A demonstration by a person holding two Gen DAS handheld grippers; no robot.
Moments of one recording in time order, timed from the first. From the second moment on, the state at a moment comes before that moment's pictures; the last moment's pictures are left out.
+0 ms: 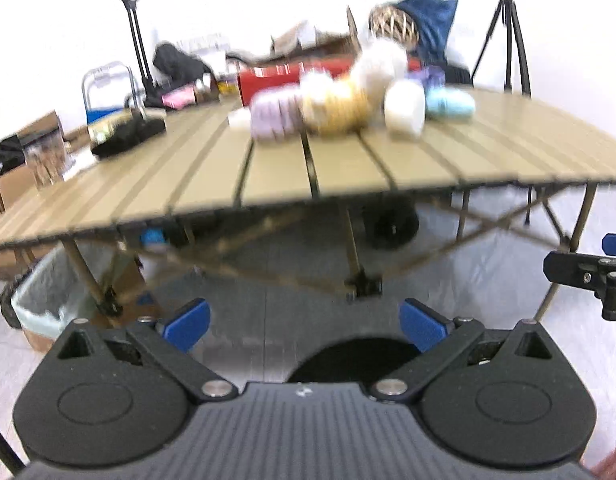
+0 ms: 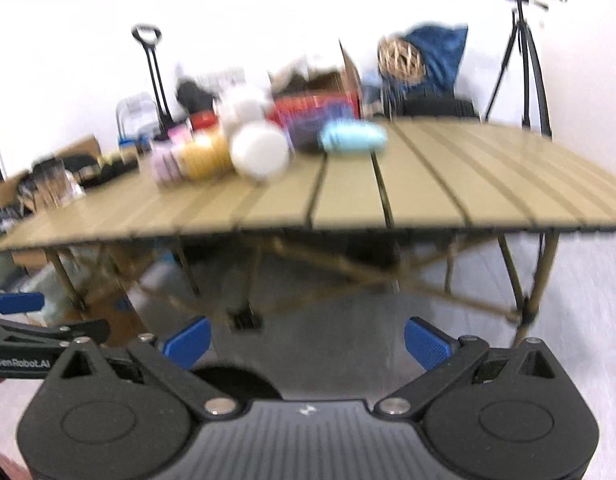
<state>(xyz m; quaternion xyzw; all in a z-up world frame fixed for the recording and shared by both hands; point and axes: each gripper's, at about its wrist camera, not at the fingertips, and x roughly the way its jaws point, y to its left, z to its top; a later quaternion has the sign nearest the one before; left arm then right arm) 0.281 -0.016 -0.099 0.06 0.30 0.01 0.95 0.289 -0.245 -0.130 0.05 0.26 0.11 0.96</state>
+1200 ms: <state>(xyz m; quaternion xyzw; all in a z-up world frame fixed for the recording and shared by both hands) 0.391 0.049 -0.046 0.00 0.22 0.10 0.97 0.473 -0.148 -0.095 -0.02 0.22 0.07 0.97</state>
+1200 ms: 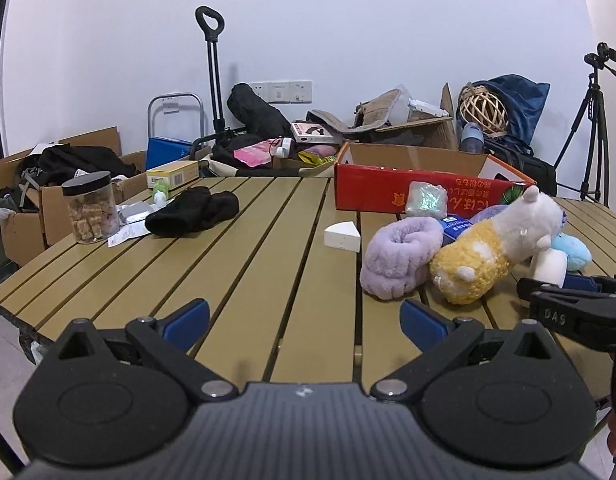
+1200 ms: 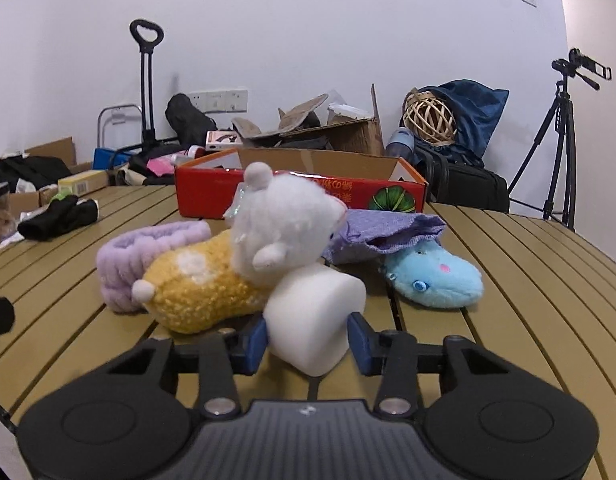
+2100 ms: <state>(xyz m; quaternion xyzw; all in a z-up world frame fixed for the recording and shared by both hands) 0.398 -0.006 -0.057 0.01 0.26 -0.01 0.97 0.422 -0.248 -0.078 0.05 0.16 0.04 0.98</state>
